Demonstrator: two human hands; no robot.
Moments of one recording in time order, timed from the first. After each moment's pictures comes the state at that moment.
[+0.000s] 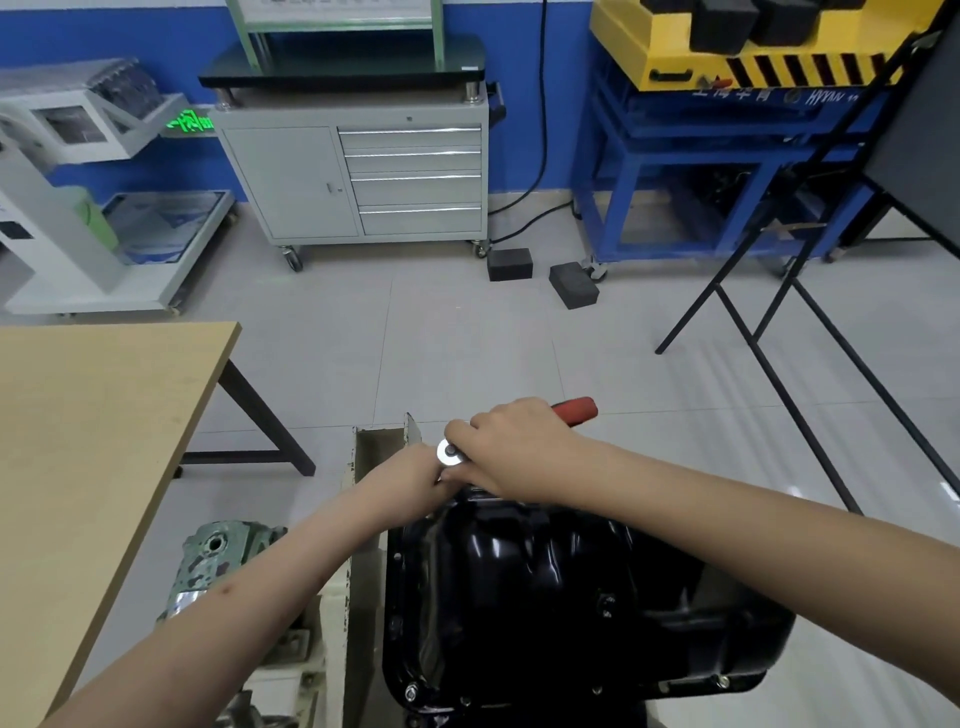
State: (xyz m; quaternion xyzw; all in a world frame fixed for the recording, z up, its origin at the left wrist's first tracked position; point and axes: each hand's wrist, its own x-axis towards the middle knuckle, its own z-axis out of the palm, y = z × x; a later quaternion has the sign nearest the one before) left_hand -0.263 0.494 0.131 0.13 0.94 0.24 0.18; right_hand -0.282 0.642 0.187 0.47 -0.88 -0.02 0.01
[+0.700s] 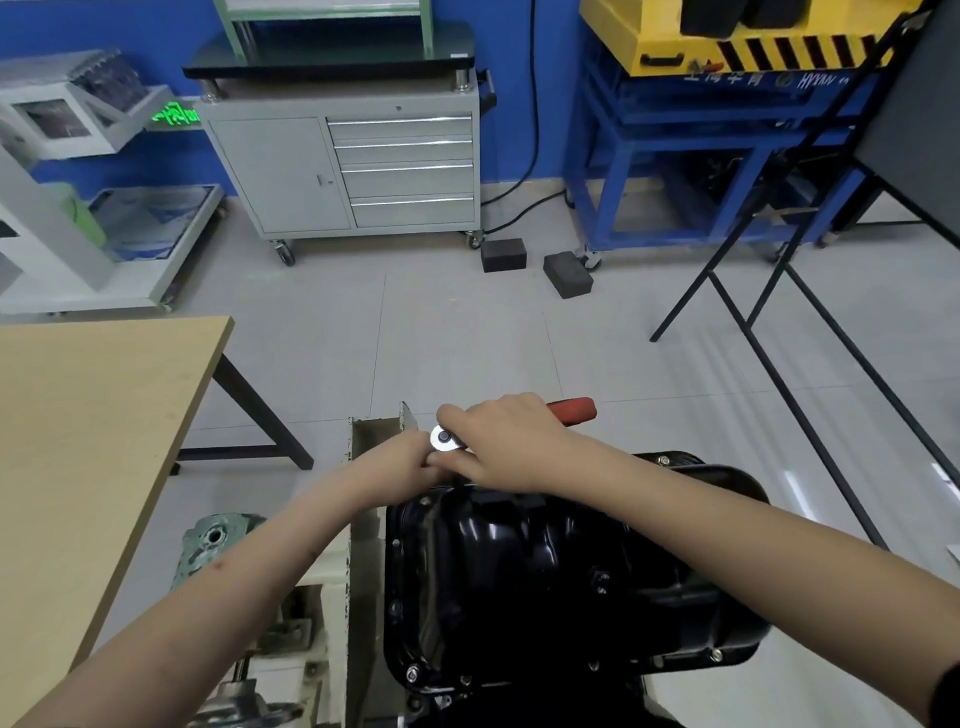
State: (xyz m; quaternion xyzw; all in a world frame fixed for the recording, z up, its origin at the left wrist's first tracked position) left_hand -0.267 0.487 0.130 0.09 0.93 0.28 0.23; right_hand -0.274 0.643 0.184 0.40 -0.91 0.07 -0.03
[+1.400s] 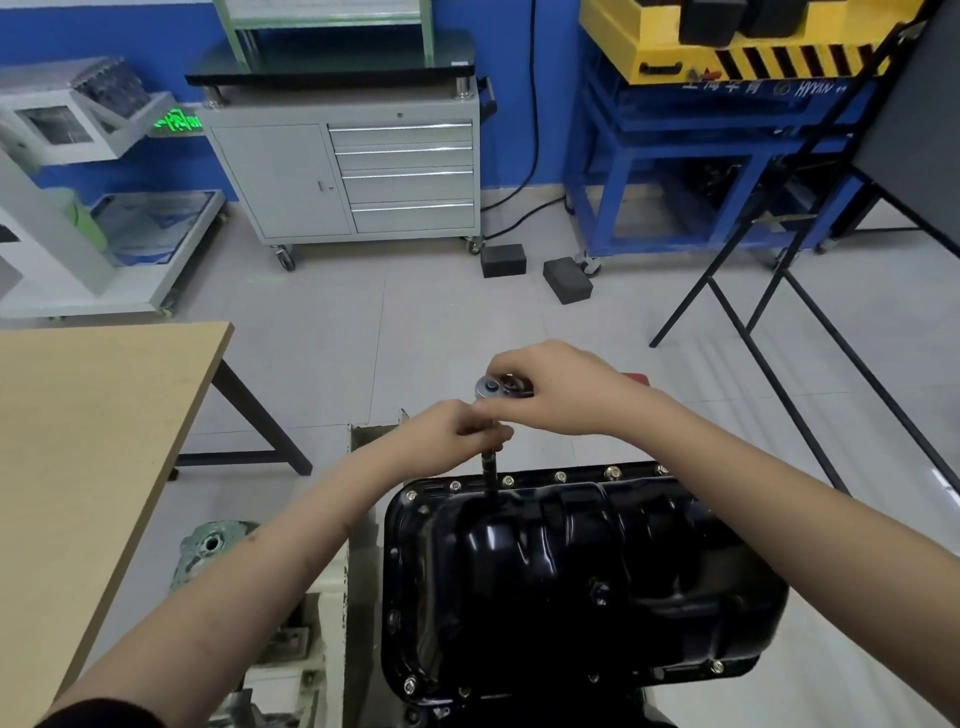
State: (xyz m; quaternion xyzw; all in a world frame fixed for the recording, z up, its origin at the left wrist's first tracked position) left_hand -0.286 0.518 0.157 0.12 0.89 0.39 0.21; right_hand -0.307 0.679 0.226 0.30 -0.93 0.20 -0.10
